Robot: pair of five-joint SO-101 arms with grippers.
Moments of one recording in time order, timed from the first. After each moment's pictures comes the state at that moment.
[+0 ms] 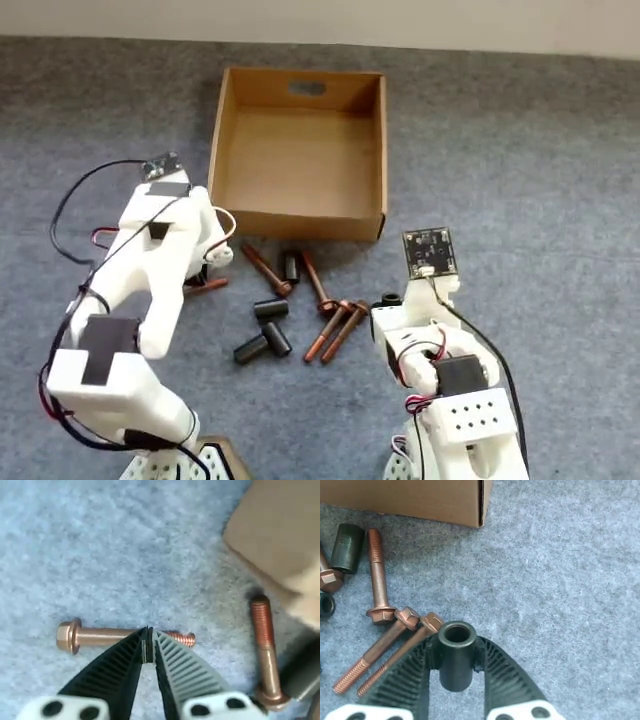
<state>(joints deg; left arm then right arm) -6.5 12.2 25.1 66.4 27.3 -14.3 -72.3 80.7 50.6 -1.5</state>
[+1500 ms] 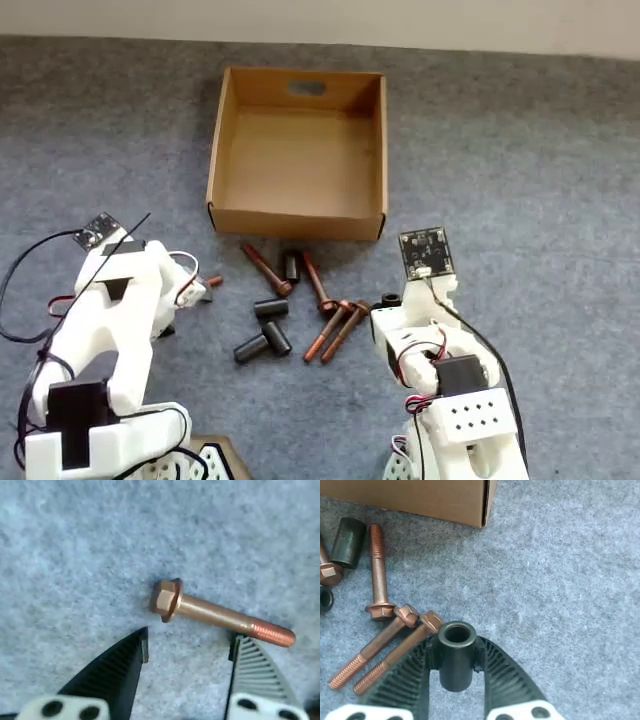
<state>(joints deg) -16.7 -9.8 50.4 56.4 41.5 -14.3 -72.3 80.7 50.6 1.0</state>
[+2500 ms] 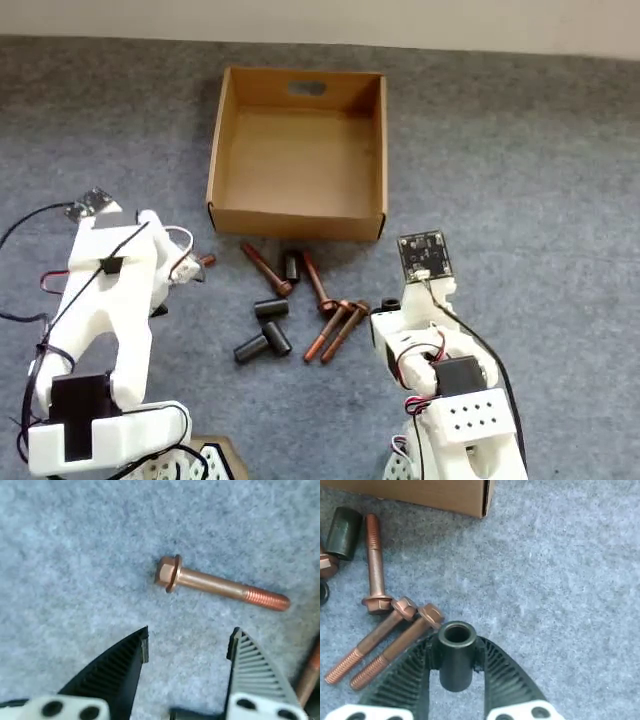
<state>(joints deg) -14.6 -9.7 38.0 70.3 42.2 -14.3 -72.3 82.0 50.6 1.0</state>
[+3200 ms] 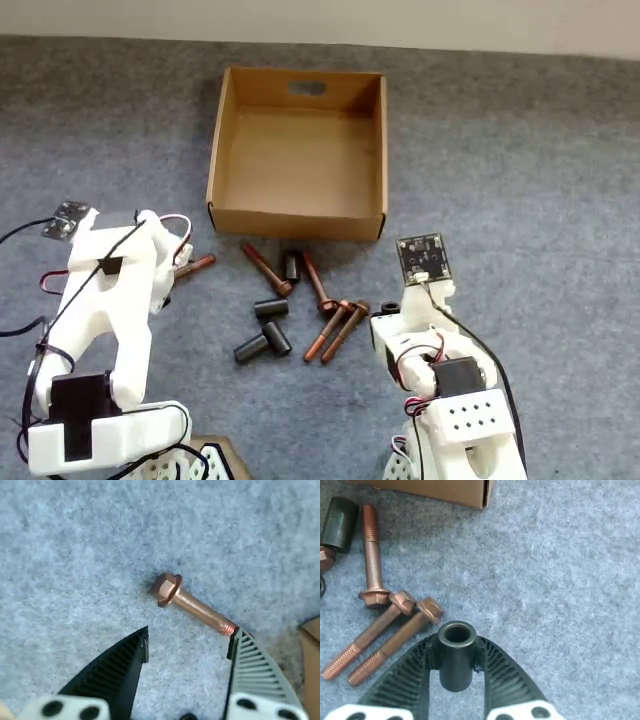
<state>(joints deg) -14.7 -9.6 39.6 63.6 61.6 -14.3 -72.3 83.2 50.6 1.0</state>
